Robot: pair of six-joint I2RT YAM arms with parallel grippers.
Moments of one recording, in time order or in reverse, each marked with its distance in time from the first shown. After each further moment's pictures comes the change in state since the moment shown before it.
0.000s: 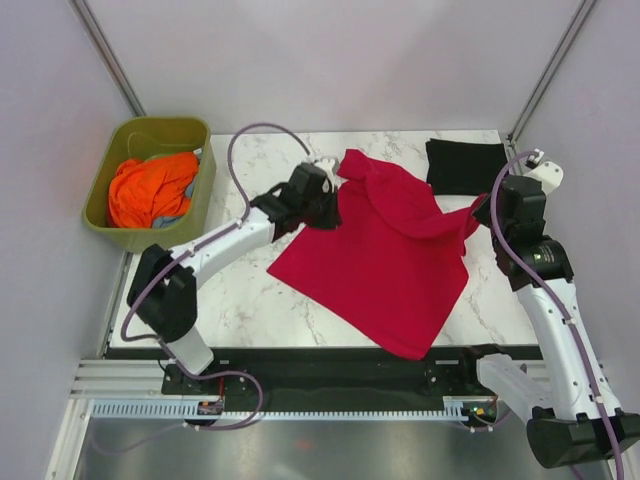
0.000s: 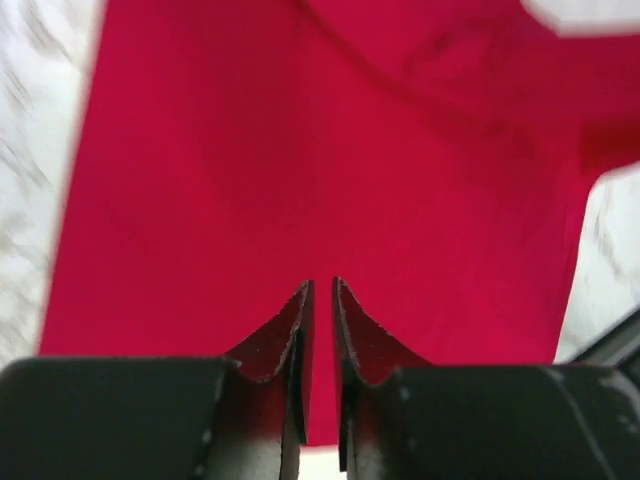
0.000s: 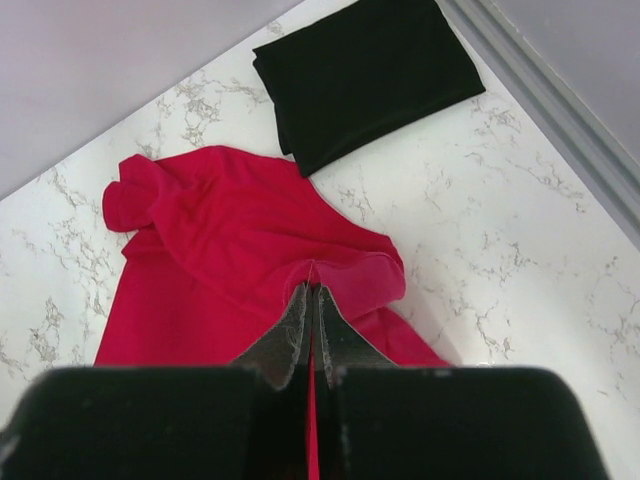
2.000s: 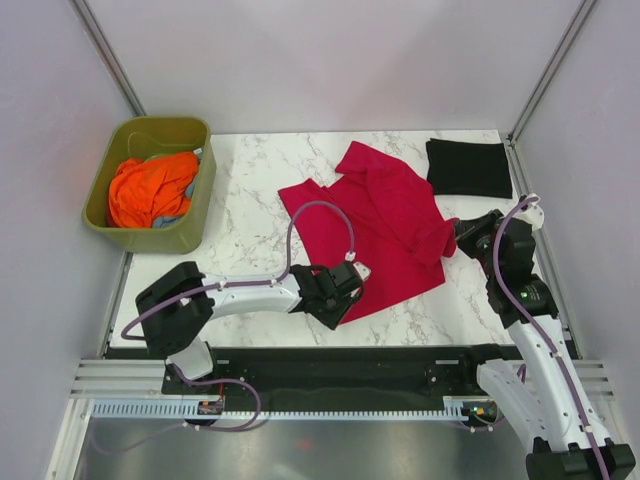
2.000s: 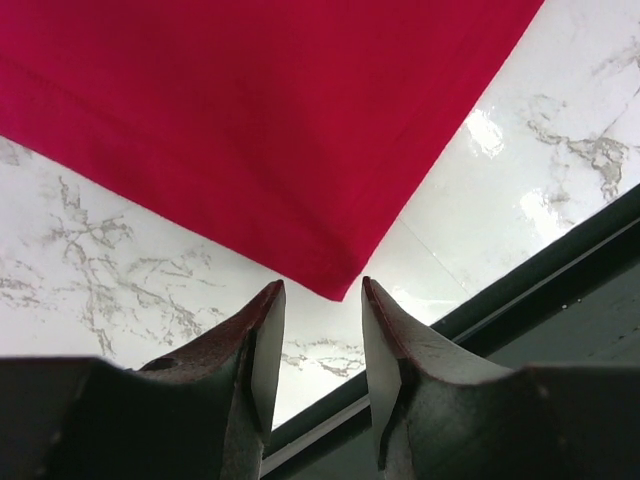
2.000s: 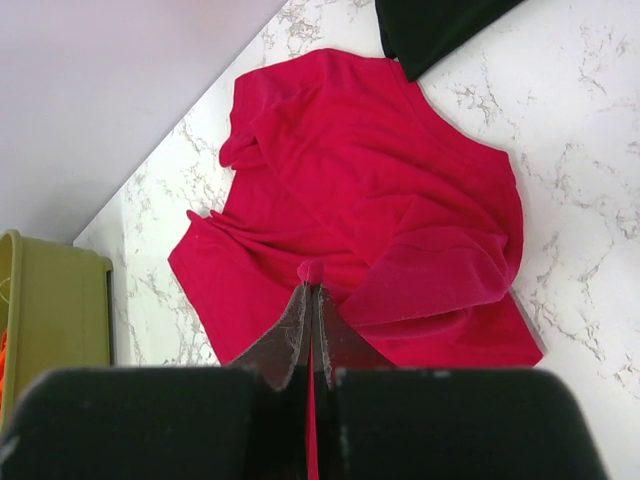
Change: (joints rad) left arm -0.487 -0.099 -0.452 -0.159 -0.141 0.014; right arm 0.000 -0.227 -0.379 0.209 -0.246 0.294
